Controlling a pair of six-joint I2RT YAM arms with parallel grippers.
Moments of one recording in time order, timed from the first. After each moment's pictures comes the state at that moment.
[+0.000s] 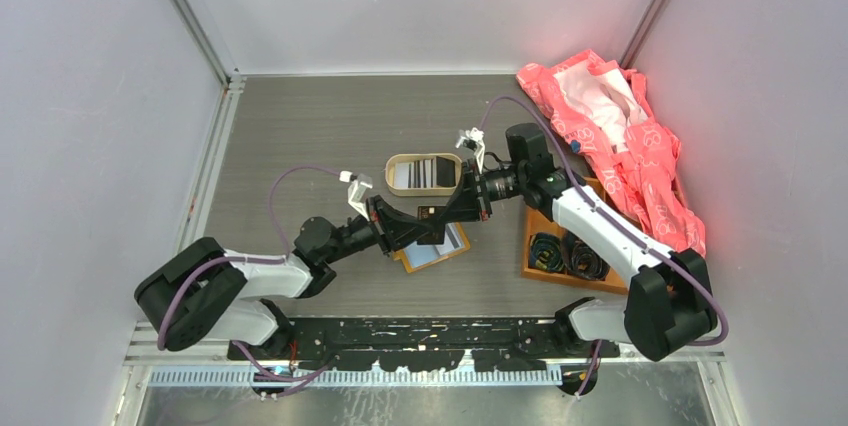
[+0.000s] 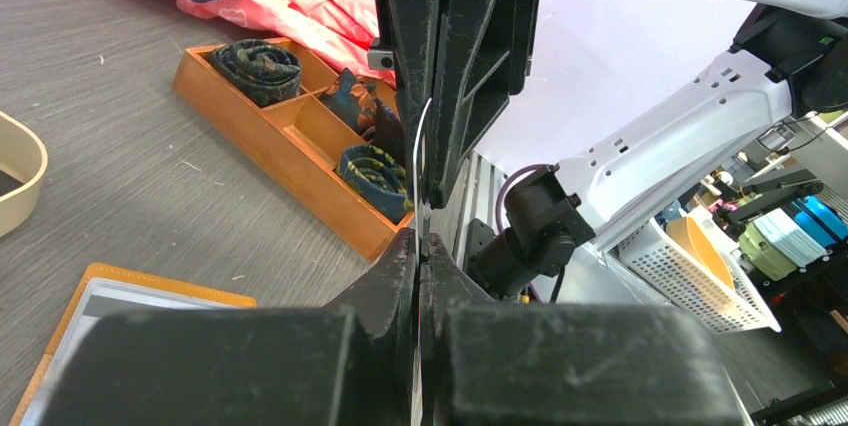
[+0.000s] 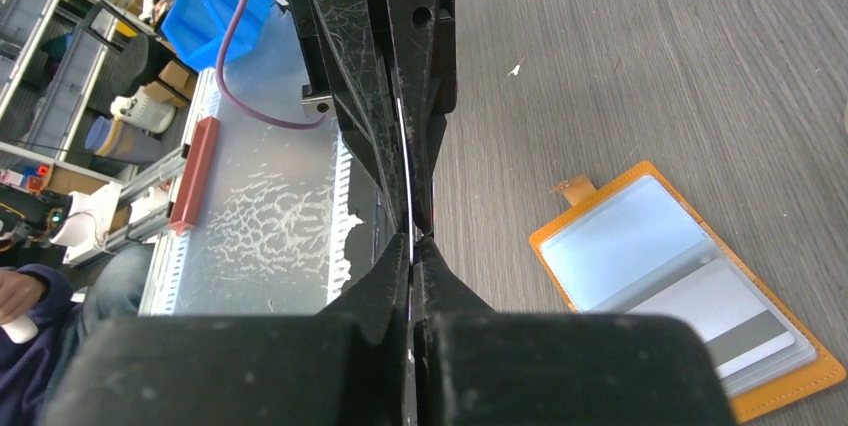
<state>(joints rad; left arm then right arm) -0.79 1.34 0.27 1.33 0.42 -0.71 0.43 1.29 0.89 -0.21 -1.22 0.03</state>
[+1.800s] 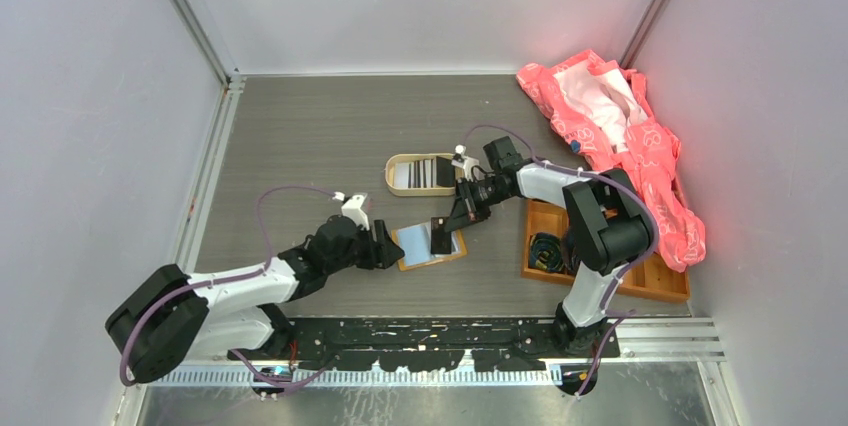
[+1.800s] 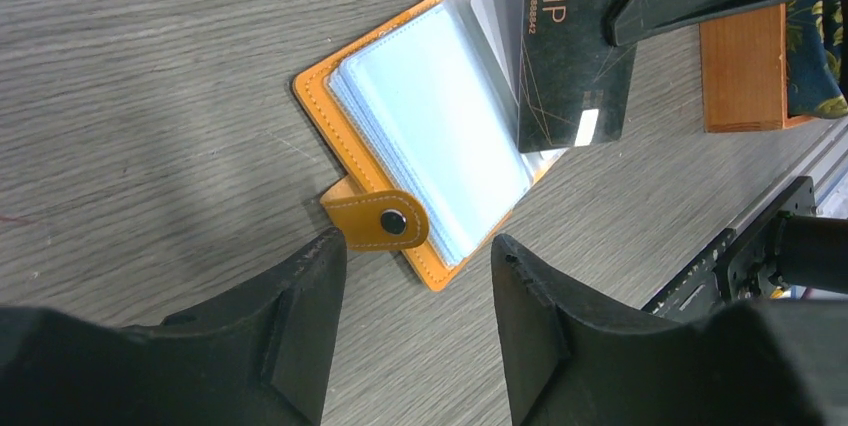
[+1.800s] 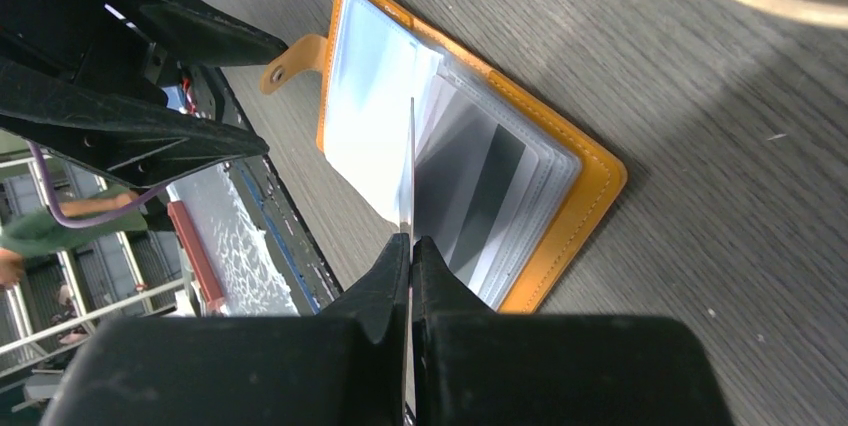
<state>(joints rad) -0.79 1.12 0.28 0.29 0.02 -0.71 0.37 1.77 0.96 -0.36 -0.87 0.14</state>
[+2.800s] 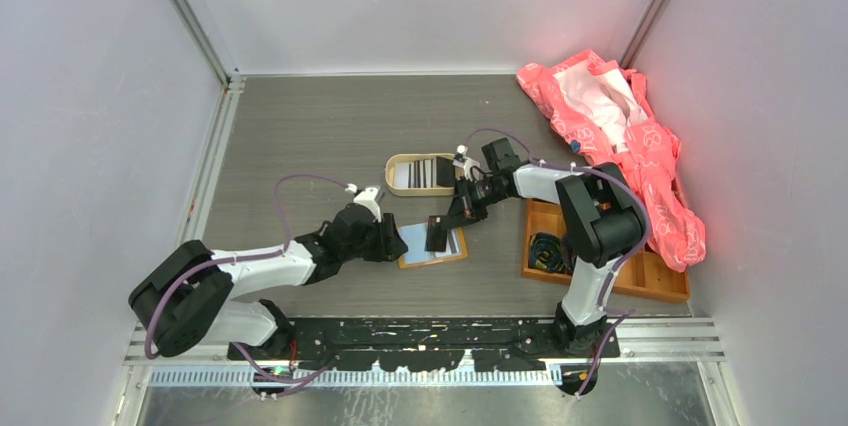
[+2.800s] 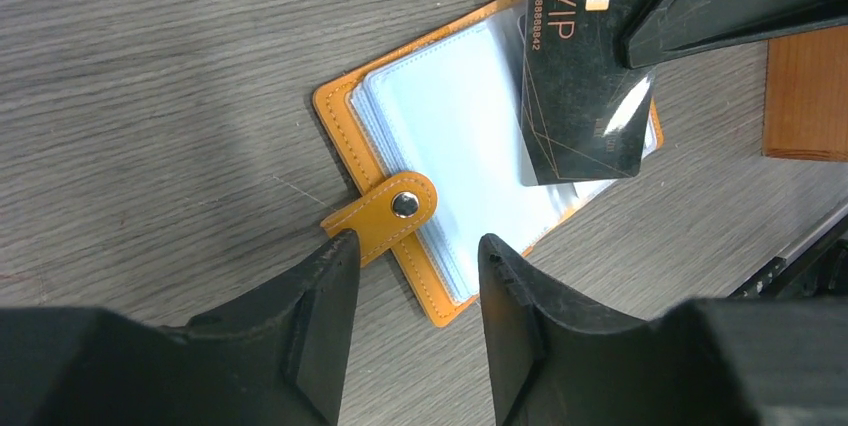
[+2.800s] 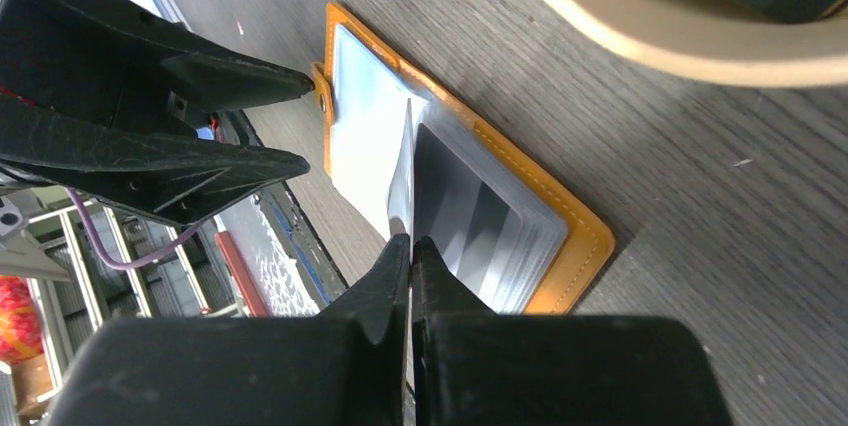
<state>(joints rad) -0.79 1.31 0.43 0.21 -0.01 -0.69 0.37 1.82 0.96 -0.28 -0.88 0.28</state>
